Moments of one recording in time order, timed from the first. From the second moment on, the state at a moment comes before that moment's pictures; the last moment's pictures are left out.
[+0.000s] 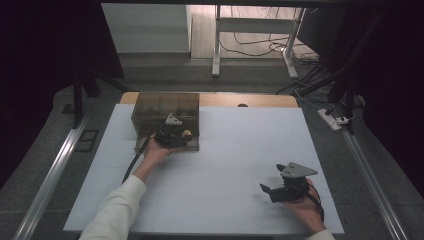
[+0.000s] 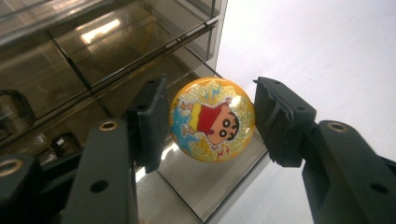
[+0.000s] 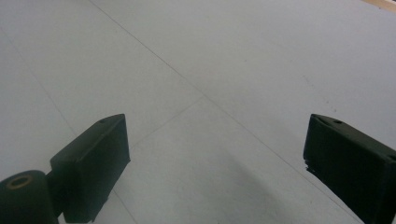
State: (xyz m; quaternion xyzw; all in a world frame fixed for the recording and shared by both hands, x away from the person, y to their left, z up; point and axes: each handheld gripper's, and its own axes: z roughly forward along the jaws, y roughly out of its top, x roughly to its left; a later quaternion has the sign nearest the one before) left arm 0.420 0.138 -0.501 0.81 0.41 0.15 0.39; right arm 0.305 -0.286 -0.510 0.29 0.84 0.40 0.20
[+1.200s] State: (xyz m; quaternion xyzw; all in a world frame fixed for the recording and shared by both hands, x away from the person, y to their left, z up) left arm 0.408 0.142 -0.488 0.82 0.40 0.15 0.39; right arm 0.304 -0.286 -0.509 0.28 0.85 0.40 0.21
